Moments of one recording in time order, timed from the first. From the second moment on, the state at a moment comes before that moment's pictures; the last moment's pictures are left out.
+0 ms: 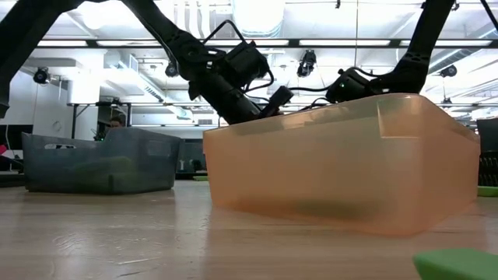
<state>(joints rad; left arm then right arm) 0.26 1.96 1.24 0.00 0.19 -1.02 -0.44 1.69 0.55 0.33 -0.15 0.29</state>
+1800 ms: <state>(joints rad) 0.27 1.96 1.24 -0.05 0.05 -0.92 -0.43 1.69 0.58 0.30 -0.16 0.32</state>
